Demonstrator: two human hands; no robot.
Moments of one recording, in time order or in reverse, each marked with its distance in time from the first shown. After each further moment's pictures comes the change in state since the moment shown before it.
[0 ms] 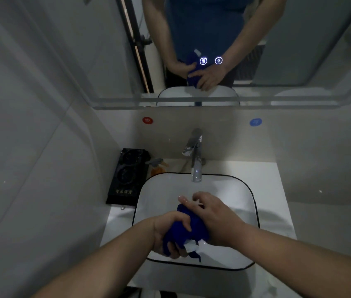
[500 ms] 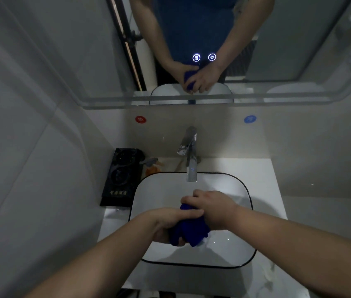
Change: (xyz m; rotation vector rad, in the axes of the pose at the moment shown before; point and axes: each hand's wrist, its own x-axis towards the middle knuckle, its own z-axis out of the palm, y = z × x) left_hand 0.009 0.025 0.009 0.191 0.270 0.151; right_hand 0.029 0.013 -0.029 -0.075 -0.300 0.080
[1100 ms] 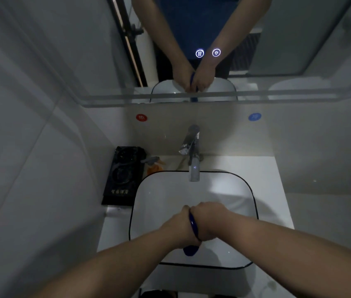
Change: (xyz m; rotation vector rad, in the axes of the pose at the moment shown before) left_hand 0.052 -0.018 0.018 1.065 0.446 0.063; right_hand 0.025 -0.032 0.014 0.008 -0.466 0.273
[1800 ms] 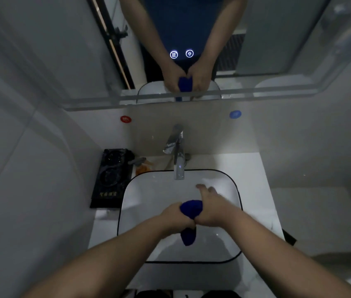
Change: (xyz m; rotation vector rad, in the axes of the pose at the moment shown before) left_hand 0.003 0.025 -0.011 -0.486 -0.018 -0.011; right_hand -0.036 0.054 0.017 0.710 0.233 0.220
